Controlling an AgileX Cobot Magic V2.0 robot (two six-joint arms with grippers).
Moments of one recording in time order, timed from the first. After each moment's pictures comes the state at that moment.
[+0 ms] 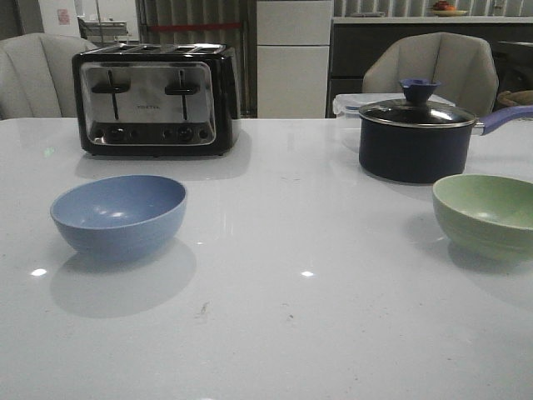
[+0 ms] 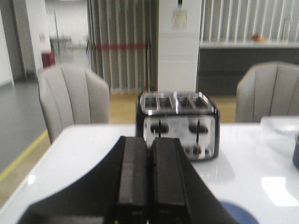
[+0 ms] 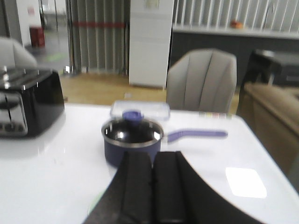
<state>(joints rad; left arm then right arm) -0.06 0.25 -0.63 -0.01 0.47 0.02 0.00 0.24 -0.58 -0.02 0.44 0.02</state>
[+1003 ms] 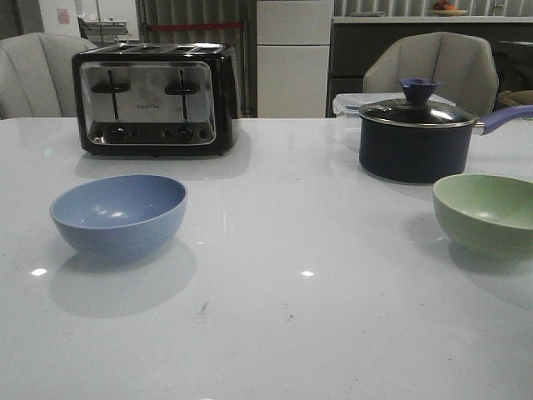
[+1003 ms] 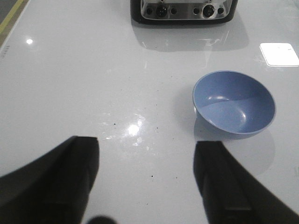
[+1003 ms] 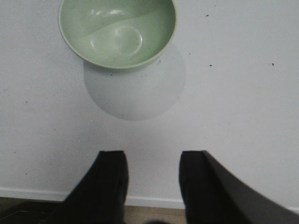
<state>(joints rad) -0.06 0.55 -0.65 -0.01 0.72 0.02 0.00 0.81 -0.59 -0.02 0.73 0.02</state>
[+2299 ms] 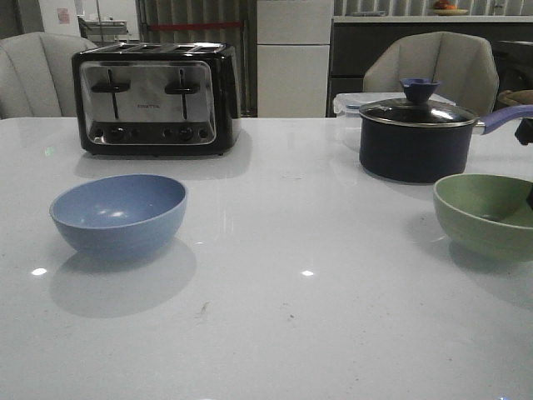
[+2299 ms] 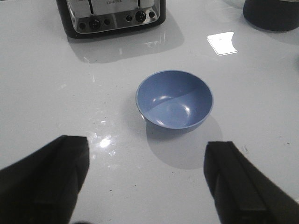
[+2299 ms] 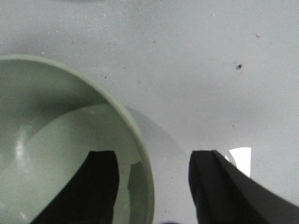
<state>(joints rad) -0.25 0.55 -0.65 -0.08 0.69 0.13 -0.19 1.85 -1.22 0.27 0.73 -0.21</state>
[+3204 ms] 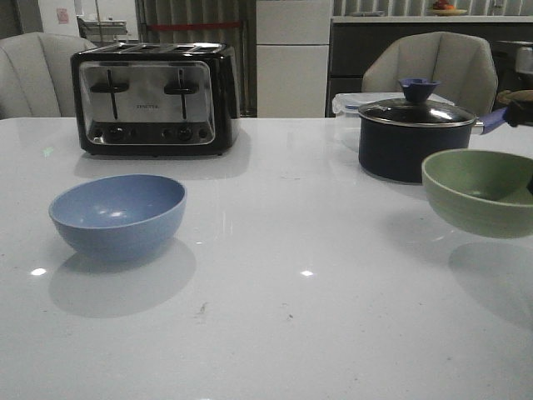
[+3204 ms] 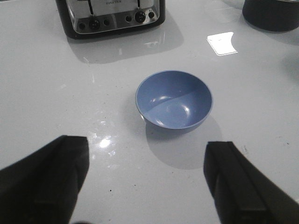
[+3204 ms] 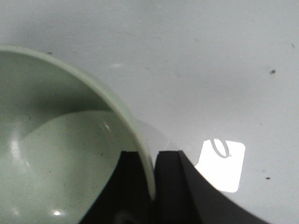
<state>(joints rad) -0.25 0.55 -0.65 -0.08 0.69 0.13 -0.12 1.78 -1.28 0.27 0.85 -0.24</state>
